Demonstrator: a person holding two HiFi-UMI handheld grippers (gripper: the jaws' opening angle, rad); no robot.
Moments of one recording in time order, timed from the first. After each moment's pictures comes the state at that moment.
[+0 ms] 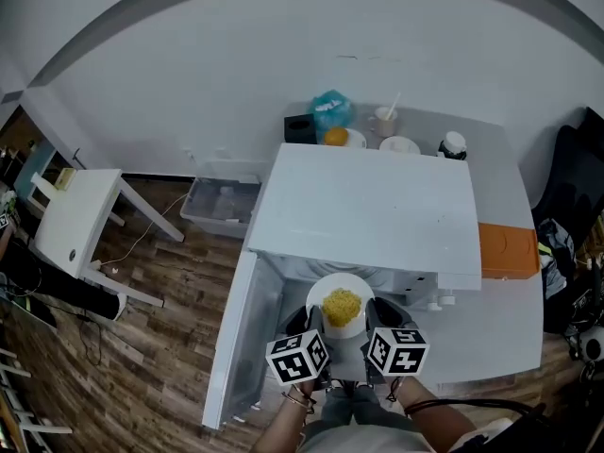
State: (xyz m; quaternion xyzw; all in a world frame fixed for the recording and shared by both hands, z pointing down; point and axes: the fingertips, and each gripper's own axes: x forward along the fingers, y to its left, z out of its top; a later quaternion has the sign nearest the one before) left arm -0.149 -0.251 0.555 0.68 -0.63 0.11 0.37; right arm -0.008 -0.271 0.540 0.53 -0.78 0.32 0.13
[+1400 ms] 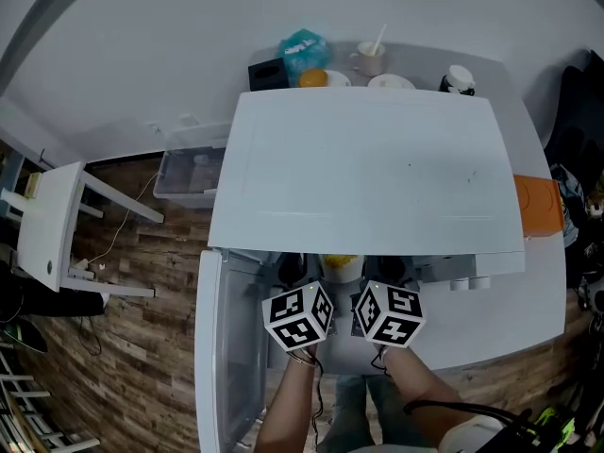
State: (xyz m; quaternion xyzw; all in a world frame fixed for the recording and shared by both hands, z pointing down) left arm -0.155 -0.370 0.578 0.73 -0.63 0.07 0.25; right arm -0.008 -0.362 0.569 0.65 -0.71 0.26 0.04
